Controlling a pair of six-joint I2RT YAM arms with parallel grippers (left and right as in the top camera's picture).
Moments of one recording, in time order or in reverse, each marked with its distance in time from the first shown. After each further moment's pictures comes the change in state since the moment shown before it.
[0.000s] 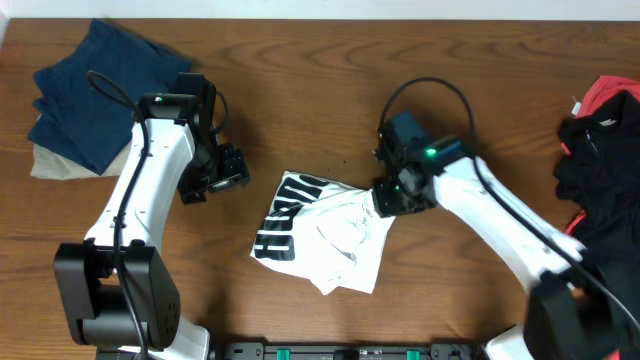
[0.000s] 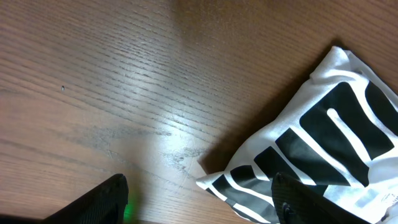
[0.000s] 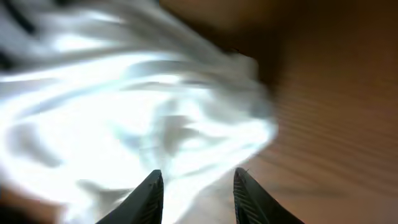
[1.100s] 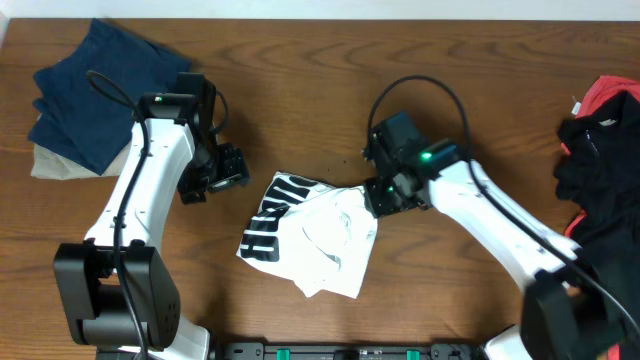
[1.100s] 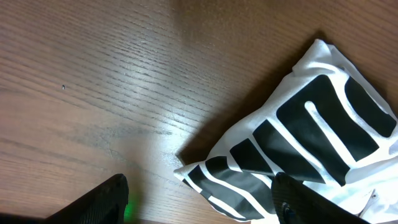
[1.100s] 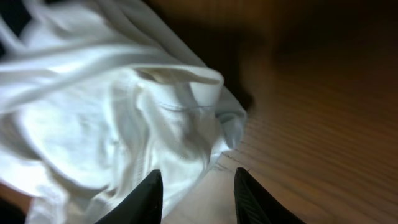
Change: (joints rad) left arm 0.000 0.000 0.002 -0.005 0.000 0.000; right arm 0.022 0.042 -0.023 0.068 0.013 -0.054
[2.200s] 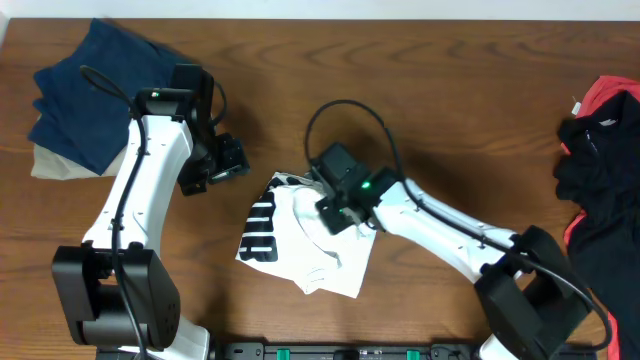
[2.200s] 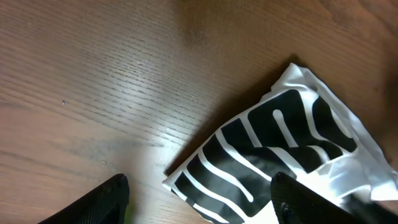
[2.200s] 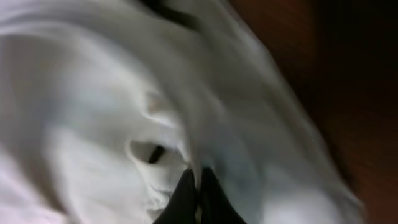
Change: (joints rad) left arm 0.000 0.000 0.042 0.020 0.000 -0.026; right arm 0.217 0.095 -0.002 0.187 0.148 0.016
